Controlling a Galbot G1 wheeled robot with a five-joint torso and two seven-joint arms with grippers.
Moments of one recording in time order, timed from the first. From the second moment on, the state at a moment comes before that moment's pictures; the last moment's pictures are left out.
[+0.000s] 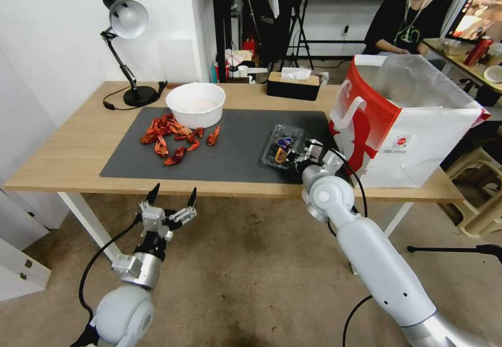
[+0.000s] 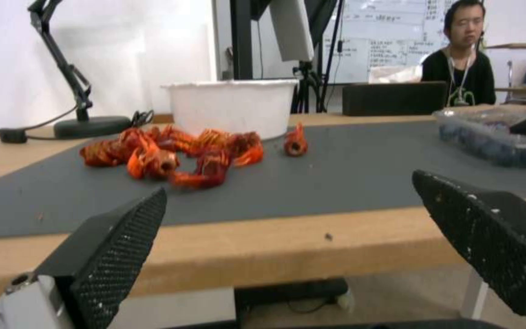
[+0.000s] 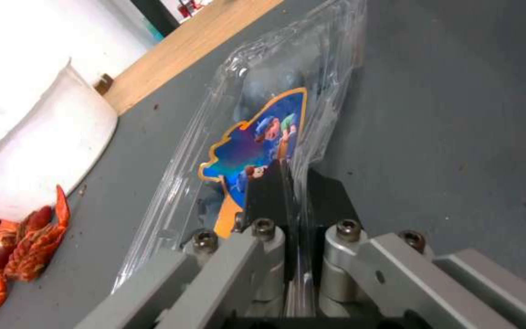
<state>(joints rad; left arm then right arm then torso) 1.53 -1.10 -0.38 -1.93 -0.37 -0.31 -0.12 -0.76 1.23 0.08 1.66 1.15 -0.27 0.56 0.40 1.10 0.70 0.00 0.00</state>
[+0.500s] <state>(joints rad) 1.53 -1.10 -0.39 -1.92 -0.35 -0.31 -0.12 -0.73 1.21 0.14 1.80 1.23 -0.27 0.56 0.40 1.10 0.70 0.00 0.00</state>
